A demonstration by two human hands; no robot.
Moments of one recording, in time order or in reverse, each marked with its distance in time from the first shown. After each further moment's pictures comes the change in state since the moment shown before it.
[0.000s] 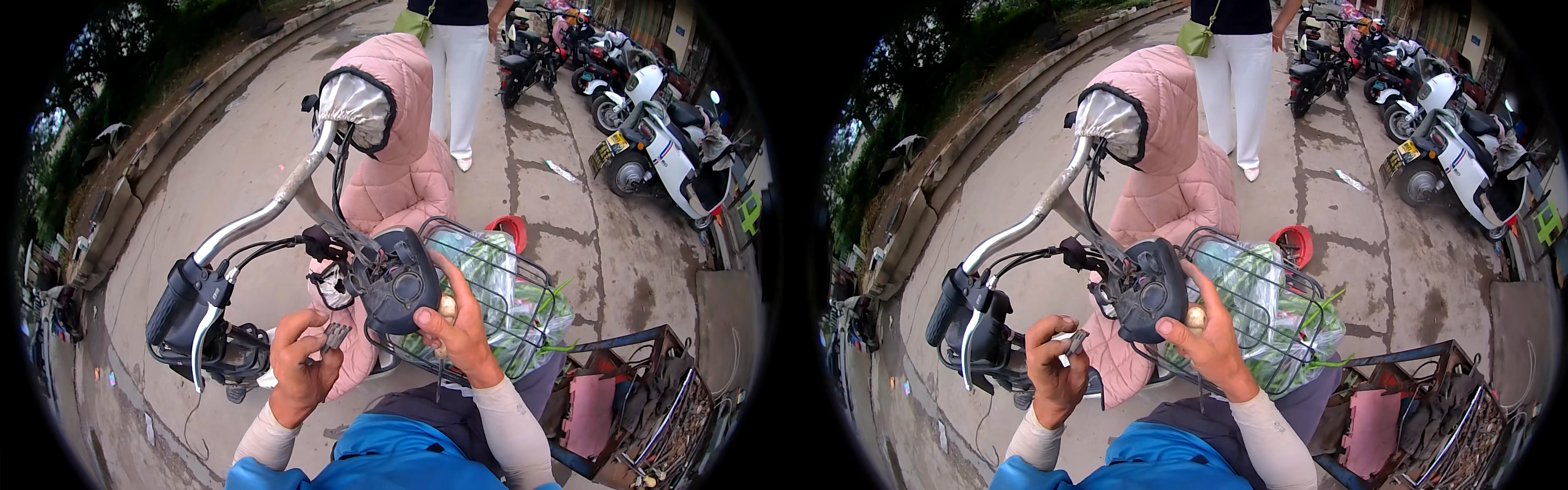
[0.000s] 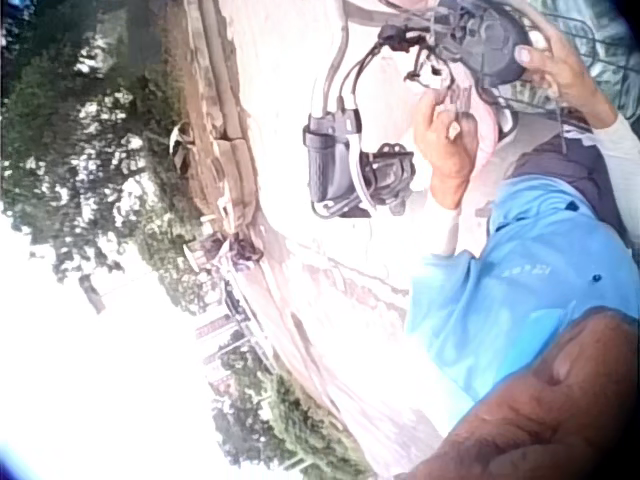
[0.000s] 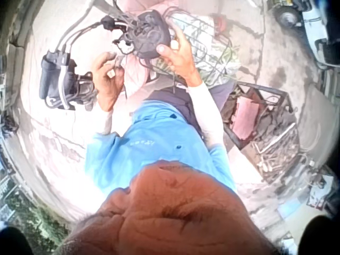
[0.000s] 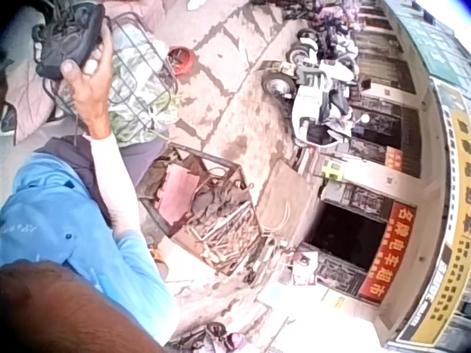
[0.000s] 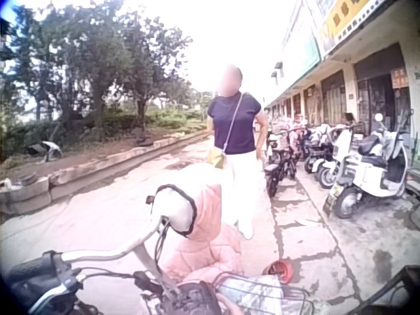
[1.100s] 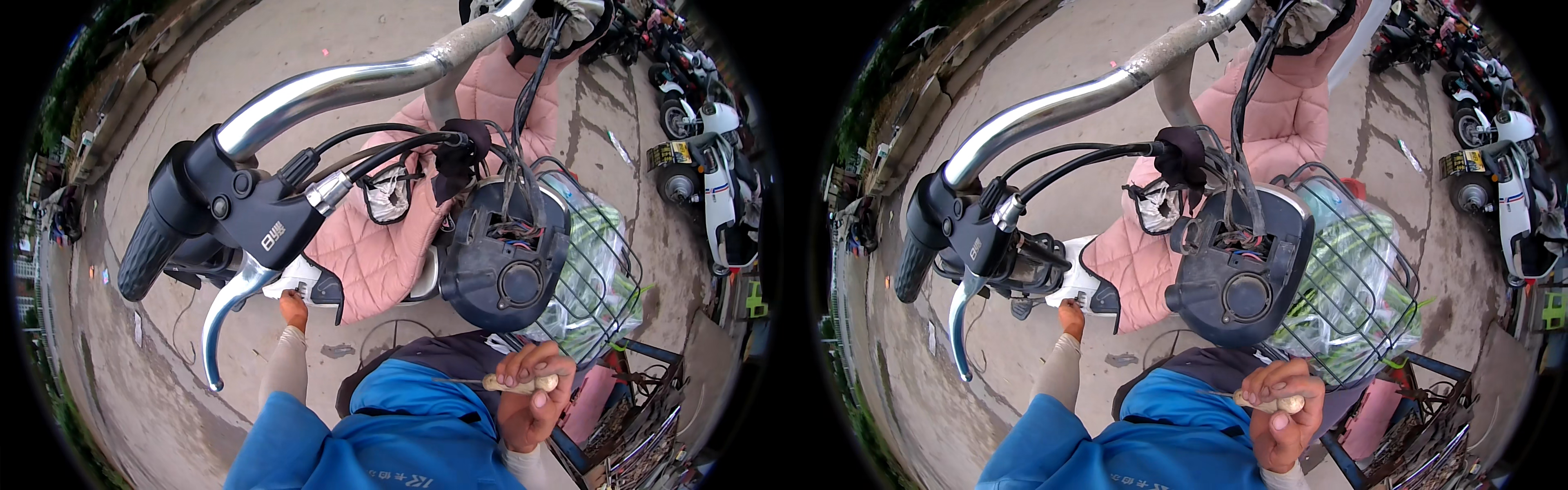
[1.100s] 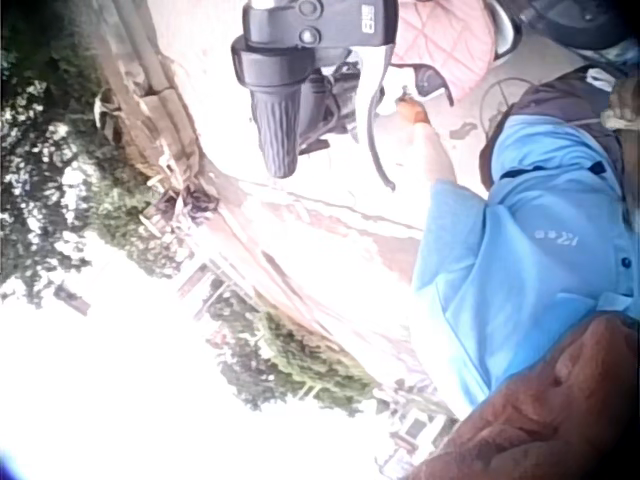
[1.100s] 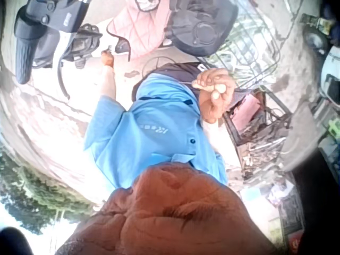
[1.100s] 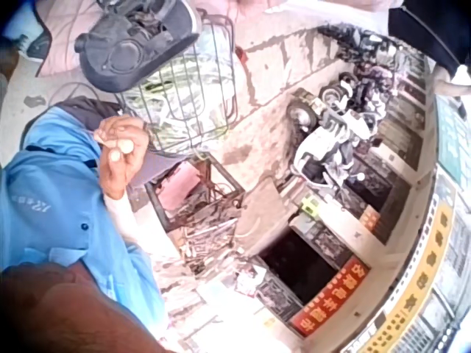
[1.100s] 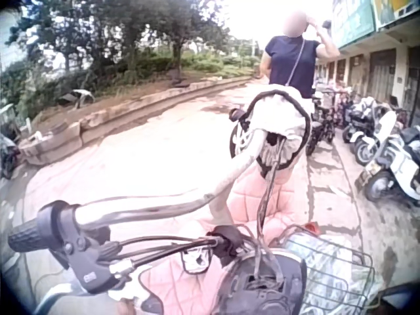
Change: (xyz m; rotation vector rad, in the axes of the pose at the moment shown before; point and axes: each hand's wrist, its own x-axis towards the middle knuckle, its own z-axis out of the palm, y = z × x) left_hand -0.500 -0.157 -0.011 0.519 -0.115 -1.686; right_hand -0.108 0.027 0.044 0.048 0.201 -0.238
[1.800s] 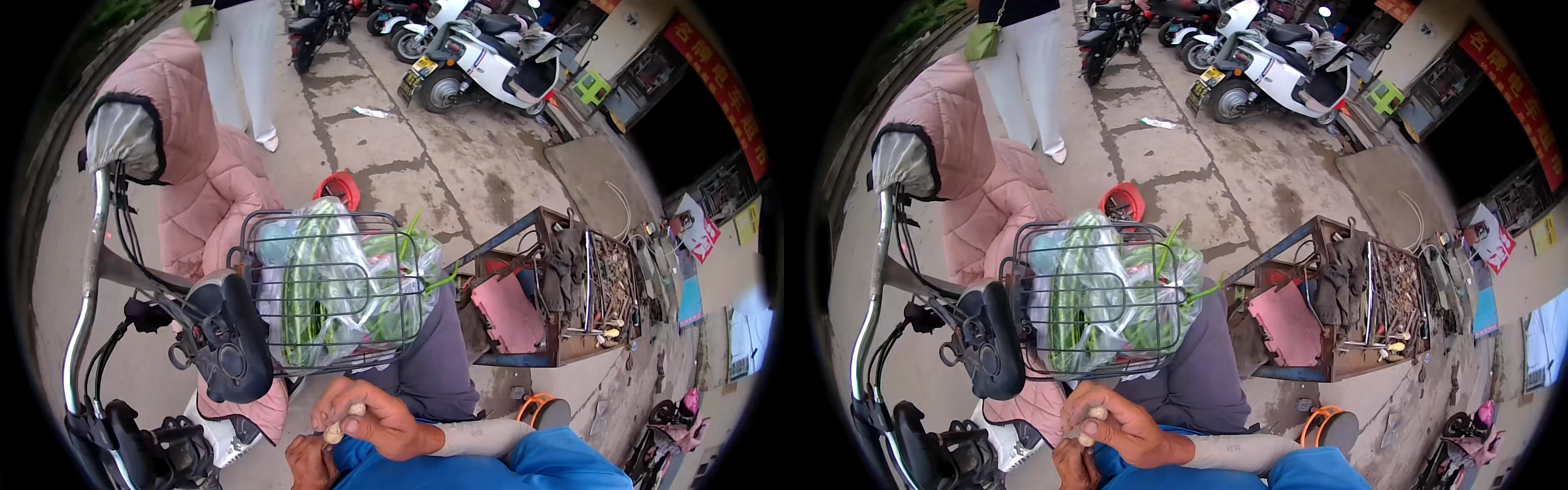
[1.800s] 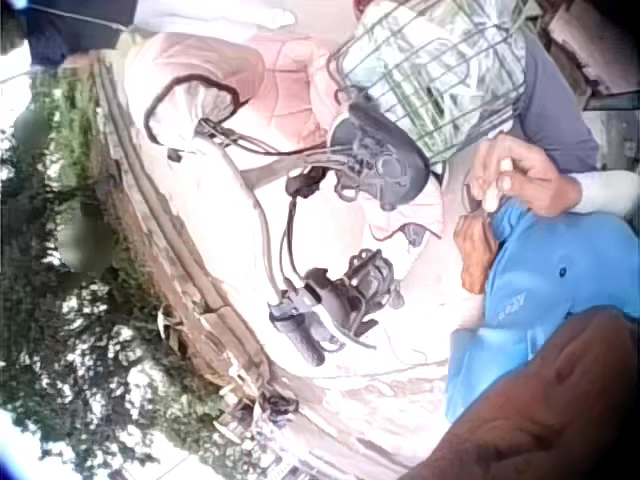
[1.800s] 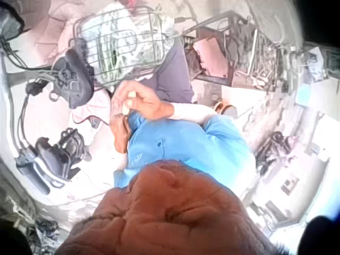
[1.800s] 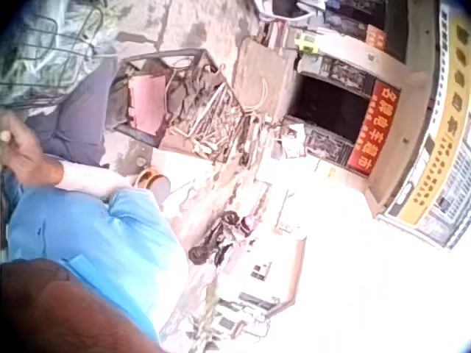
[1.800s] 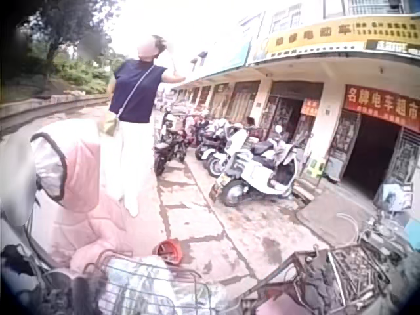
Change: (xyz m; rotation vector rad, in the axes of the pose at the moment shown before) left_hand -0.223 0.251 -0.139 -0.312 -0.882 1.489; right_hand -0.017 0.010 0.008 0.092 -0.050 -0.022
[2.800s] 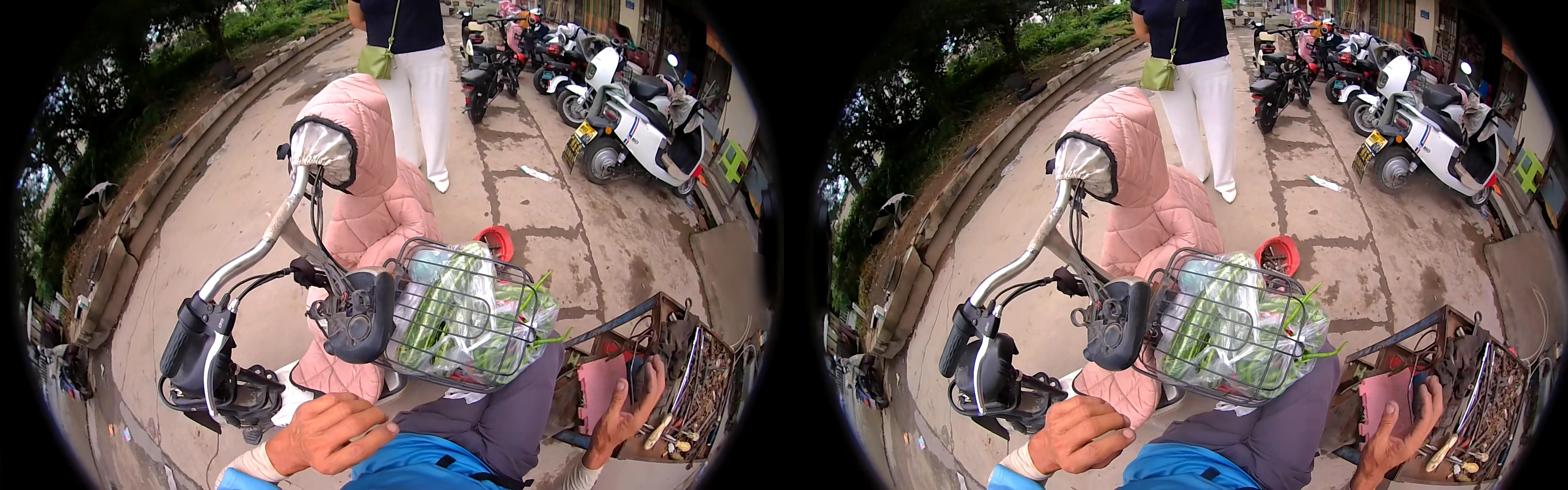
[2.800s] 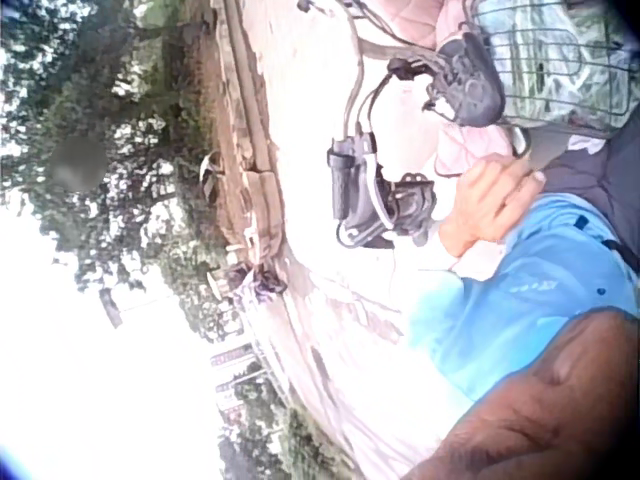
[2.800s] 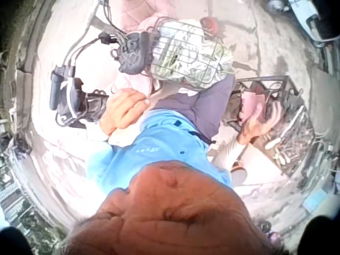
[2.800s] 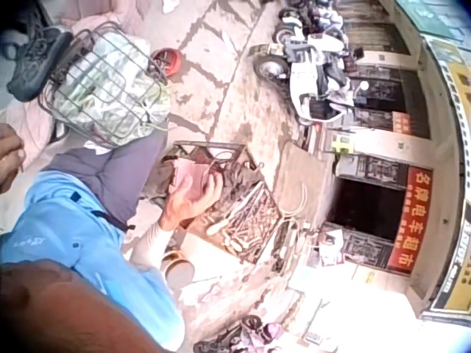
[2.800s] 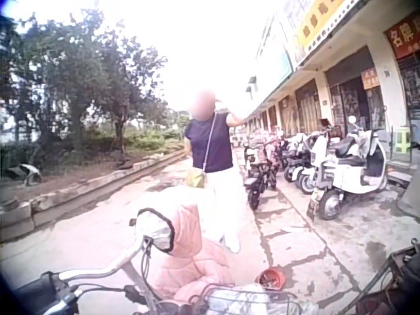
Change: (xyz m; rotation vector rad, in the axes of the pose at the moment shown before) left_hand 0.130 0.144 -0.151 0.497 0.135 0.540; right_hand -0.077 -0.143 -0.165 -1.522 0.918 -0.484
